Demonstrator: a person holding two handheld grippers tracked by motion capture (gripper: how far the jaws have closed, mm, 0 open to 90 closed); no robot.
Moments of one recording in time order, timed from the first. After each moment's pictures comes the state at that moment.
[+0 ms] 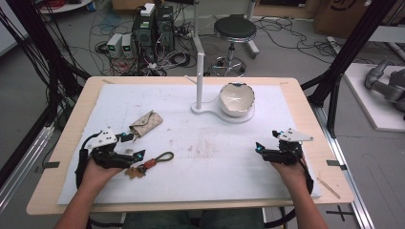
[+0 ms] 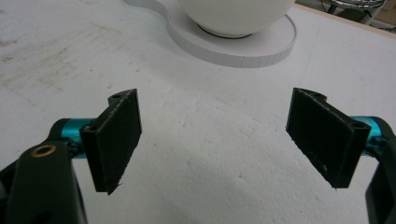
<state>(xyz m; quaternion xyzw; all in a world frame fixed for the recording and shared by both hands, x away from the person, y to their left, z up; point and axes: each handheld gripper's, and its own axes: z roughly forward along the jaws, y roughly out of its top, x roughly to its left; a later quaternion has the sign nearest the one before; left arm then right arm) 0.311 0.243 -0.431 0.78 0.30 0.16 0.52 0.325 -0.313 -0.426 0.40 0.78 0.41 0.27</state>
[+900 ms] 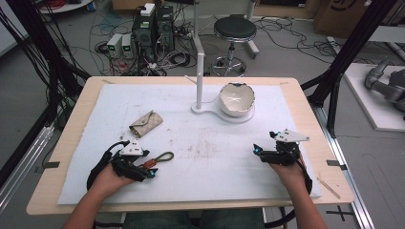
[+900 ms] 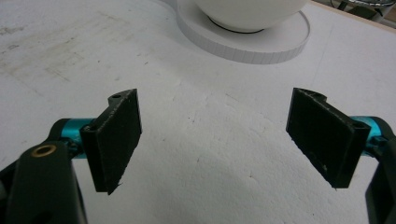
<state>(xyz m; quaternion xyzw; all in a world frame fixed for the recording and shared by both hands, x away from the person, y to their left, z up) 0.309 0.200 -0.452 0.88 0.25 0.10 0.39 0.325 -0.308 -0.429 0.39 0.79 0.40 0.26</state>
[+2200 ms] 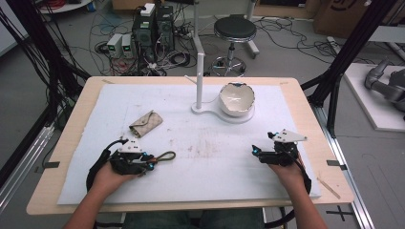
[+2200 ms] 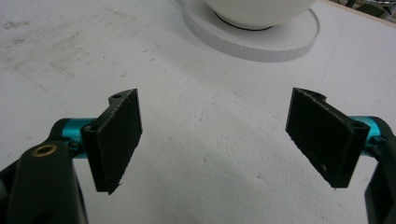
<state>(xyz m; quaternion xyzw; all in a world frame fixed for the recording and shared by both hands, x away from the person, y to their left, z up) 0.306 0.198 -0.441 0.88 0.26 0.10 0.39 0.326 -0.304 -0.430 0.38 0.80 0.40 0.25</state>
